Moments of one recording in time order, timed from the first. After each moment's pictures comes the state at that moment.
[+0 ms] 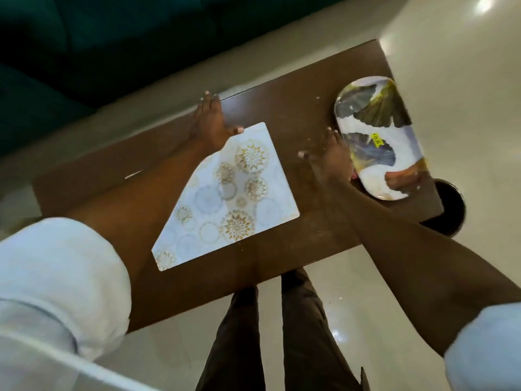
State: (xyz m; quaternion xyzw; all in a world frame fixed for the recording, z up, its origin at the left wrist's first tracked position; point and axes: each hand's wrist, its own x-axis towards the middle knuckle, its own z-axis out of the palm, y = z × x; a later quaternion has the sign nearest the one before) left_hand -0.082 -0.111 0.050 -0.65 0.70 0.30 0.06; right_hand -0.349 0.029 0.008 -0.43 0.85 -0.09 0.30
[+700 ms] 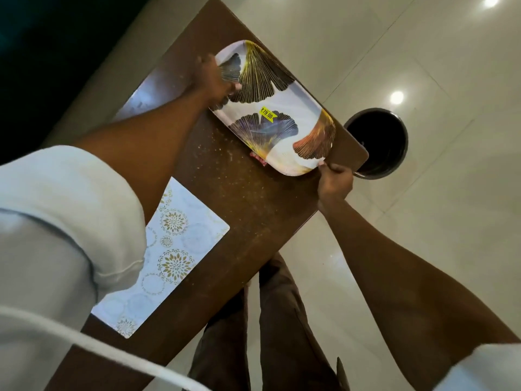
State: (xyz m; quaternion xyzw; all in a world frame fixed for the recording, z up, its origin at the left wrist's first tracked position) left_hand -0.454 -0.141 0.003 -0.50 0.79 0.34 0.12; right_hand -0.522 0.182 -0.043 0.24 0.85 -0.41 0.24
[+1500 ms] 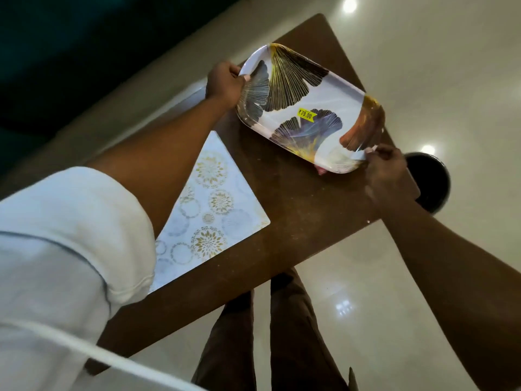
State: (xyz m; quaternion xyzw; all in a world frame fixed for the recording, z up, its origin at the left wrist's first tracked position) left_hand -0.318 -0.185 0.009 -0.63 0.67 0.38 -0.05; right_hand -0.534 0.106 0.015 0.04 0.86 -0.42 0.29
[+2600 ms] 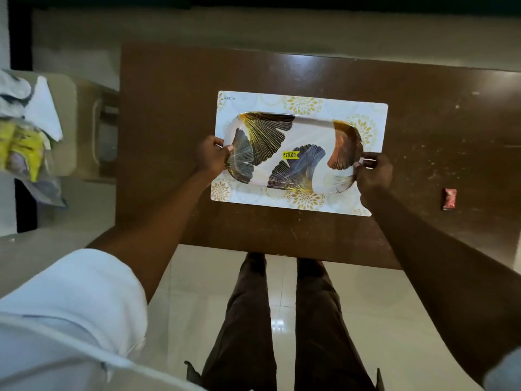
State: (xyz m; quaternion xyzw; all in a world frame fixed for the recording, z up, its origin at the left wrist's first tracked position) left_hand 0.149 0.082 -0.028 -0.83 0.25 0.45 -0.21; right_hand -0.218 0.056 -0.030 -0.32 0.82 -0.22 0.43
